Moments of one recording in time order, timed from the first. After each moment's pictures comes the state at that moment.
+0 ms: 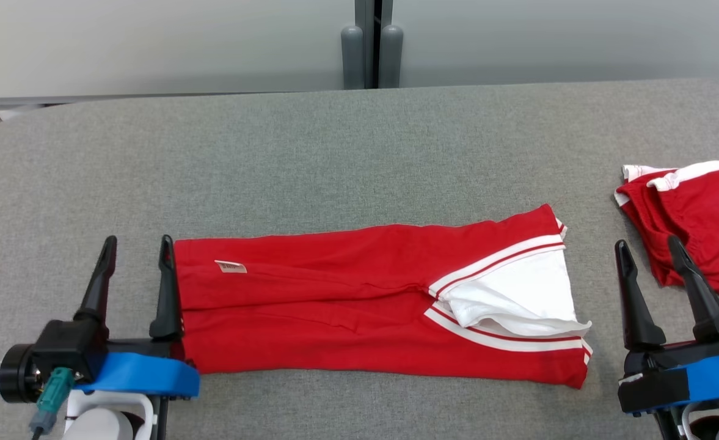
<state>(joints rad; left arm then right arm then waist) -0.14 0.40 -0.35 0.05 -0.49 0.22 -0.26 -0.01 -0.12 -0.08 -0.15 0.21 0.13 -0.07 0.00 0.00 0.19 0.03</state>
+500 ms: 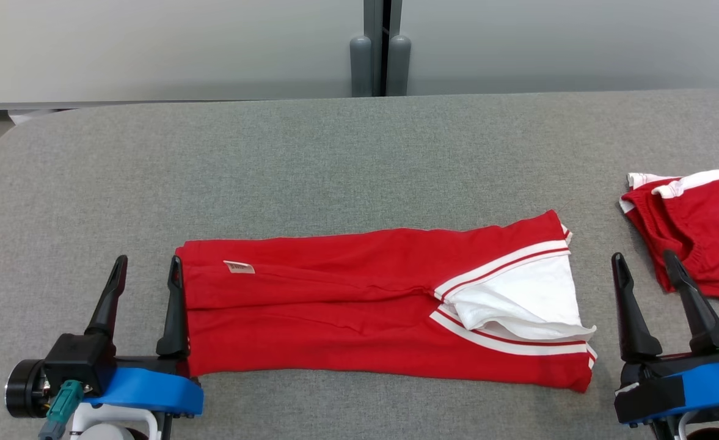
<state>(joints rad) -0.10 0.42 -0.38 0.05 -0.48 0.22 -0.25 0.03 -0.07 -0.10 -0.19 0.19 0.13 0.00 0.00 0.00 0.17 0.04</state>
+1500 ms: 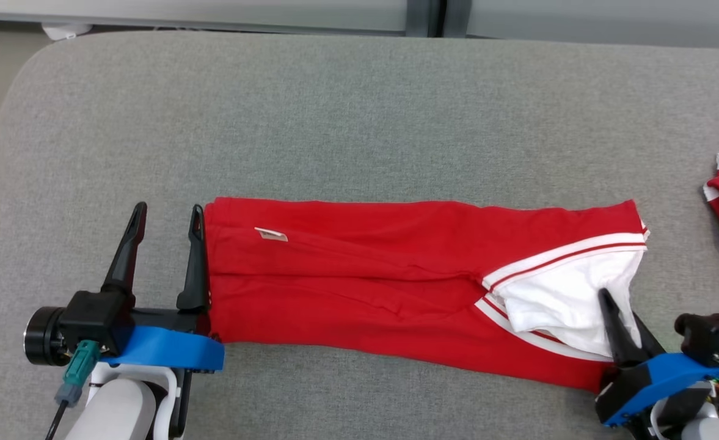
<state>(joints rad) -0.23 0.35 -0.37 0.08 -0.43 0.17 -0.26 -0.10 -0.14 -0.03 0.24 0.30 0.13 -0.03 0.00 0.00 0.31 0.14</state>
